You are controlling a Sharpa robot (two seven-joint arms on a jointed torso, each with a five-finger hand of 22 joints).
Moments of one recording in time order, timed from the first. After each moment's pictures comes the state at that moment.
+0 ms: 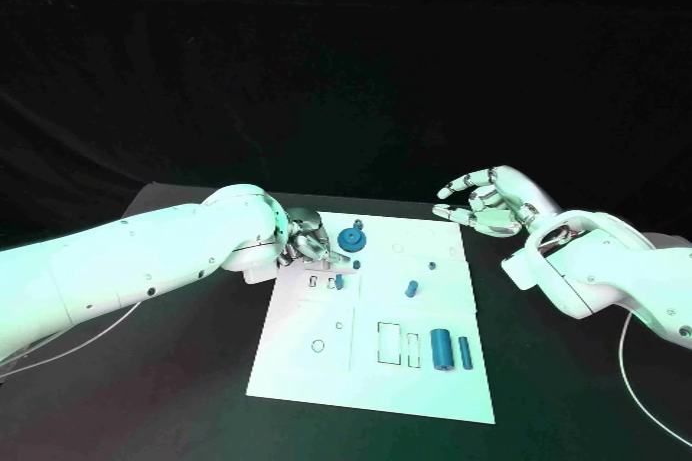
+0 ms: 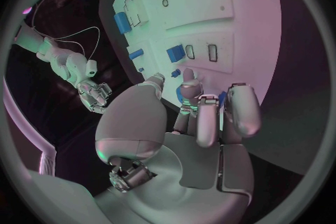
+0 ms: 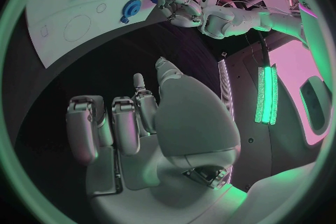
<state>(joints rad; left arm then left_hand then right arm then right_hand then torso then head) 1.32 -0.66 -0.05 1.38 -1.03 0.16 -0.47 1.09 -0.06 0.12 0.30 0.17 0.87 0.08 0.63 0.56 1.22 0.01 1.11 0.95 1.47 -0.05 1.53 1.31 0.10 1.41 0.04 1.37 1.14 1.30 -0.97 -0.11 1.66 -0.91 -0.59 0.04 1.38 -0.10 0.10 0.29 0.22 0.86 0.16 0.25 0.39 1.41 0.08 1.39 1.31 1.47 0.01 1.54 1.31 0.01 1.47 0.11 1.50 1.31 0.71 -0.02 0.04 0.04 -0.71</state>
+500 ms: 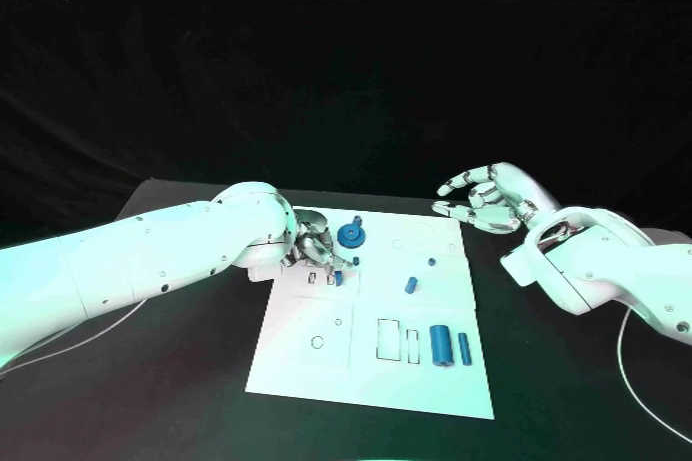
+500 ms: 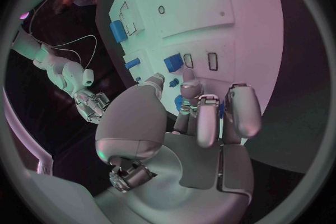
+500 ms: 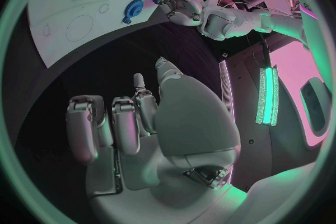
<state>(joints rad) 1.32 -0.62 -0.06 1.36 -1.06 0.23 -0.50 1.09 -0.06 0.12 0.30 0.17 0.87 0.08 0.64 0.58 1.22 0.01 1.11 0.95 1.47 -0.05 1.53 1.31 0.08 1.41 0.04 1.37 1.16 1.30 -0.97 -0.11 1.65 -0.92 -0.59 0.03 1.38 -0.10 0.10 0.29 0.22 0.86 0.16 0.25 0.39 1.41 0.08 1.39 1.31 1.47 0.01 1.54 1.31 0.01 1.47 0.11 1.49 1.31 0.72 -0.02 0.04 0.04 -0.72</state>
